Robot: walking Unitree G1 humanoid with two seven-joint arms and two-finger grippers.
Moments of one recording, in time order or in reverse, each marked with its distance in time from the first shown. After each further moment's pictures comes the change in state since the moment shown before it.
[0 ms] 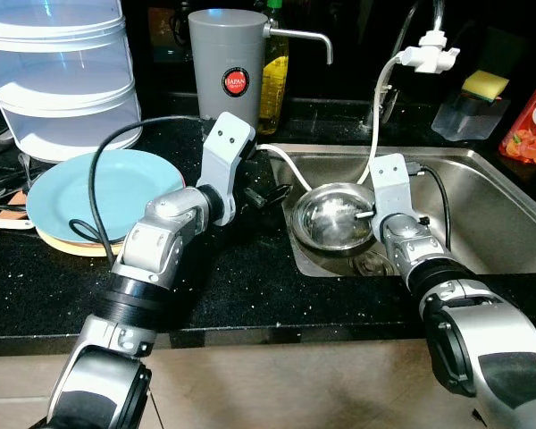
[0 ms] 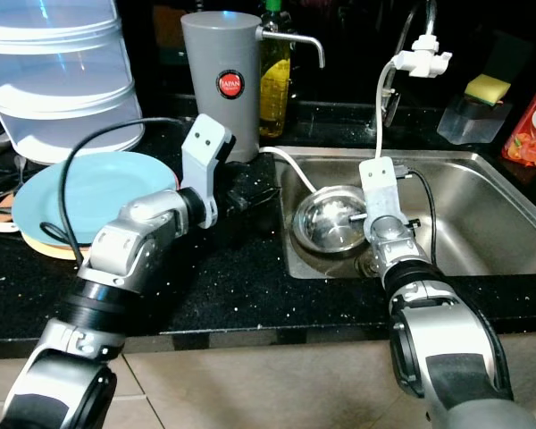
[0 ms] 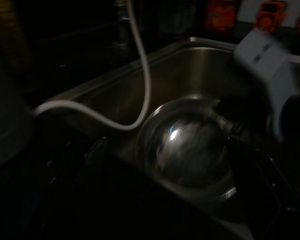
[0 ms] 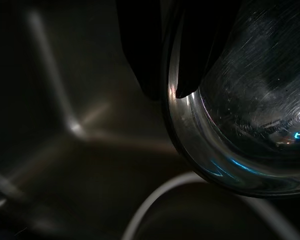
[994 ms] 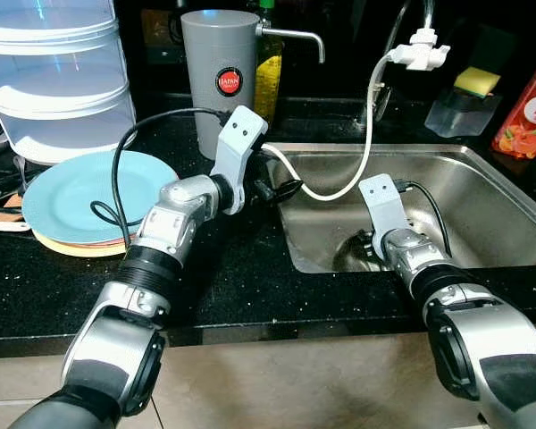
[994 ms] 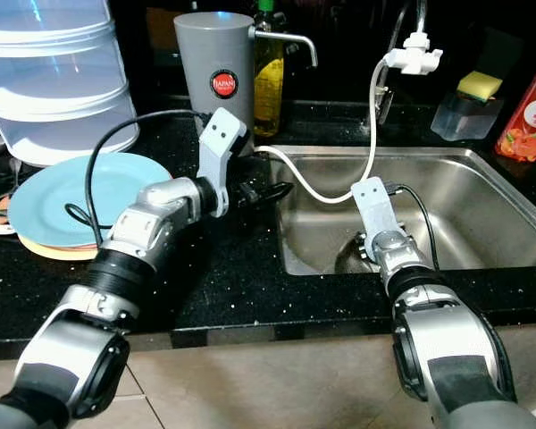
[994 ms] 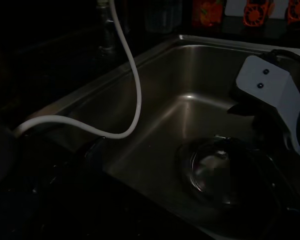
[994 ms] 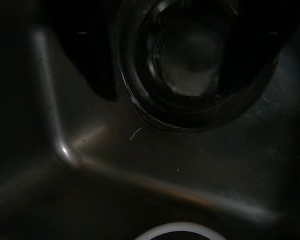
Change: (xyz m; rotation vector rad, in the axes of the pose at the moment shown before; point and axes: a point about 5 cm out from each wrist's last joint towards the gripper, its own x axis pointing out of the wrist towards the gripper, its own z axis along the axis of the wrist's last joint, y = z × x) left arm 0.013 0.016 -0.004 0.040 0.011 0.002; right arm 0.000 -0.006 -0.013 -0.112 0.063 0.048
